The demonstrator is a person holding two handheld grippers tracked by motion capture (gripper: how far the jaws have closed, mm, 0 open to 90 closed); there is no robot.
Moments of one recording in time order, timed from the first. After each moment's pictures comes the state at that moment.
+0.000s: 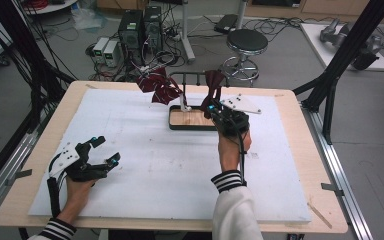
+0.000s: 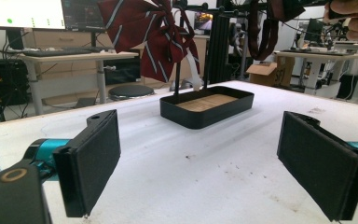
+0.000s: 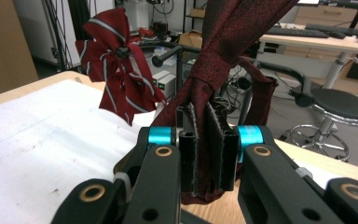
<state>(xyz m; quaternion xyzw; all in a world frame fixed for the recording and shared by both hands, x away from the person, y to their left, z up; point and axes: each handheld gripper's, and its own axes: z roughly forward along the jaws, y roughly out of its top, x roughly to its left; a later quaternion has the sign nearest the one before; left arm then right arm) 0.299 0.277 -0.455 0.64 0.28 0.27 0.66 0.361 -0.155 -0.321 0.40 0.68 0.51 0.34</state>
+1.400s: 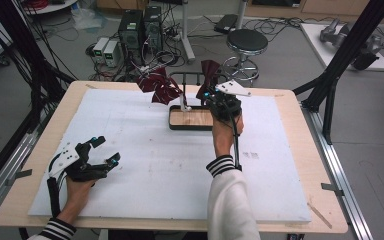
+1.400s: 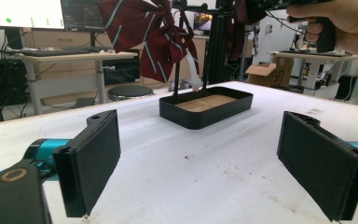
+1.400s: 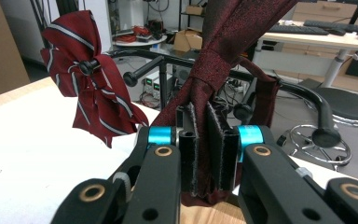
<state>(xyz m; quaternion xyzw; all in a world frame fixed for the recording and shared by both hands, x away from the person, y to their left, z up) 0.299 0.277 -0.454 0.64 0.29 0.27 0.67 0.412 -0.142 -0.323 0.41 0.68 0.51 0.34</state>
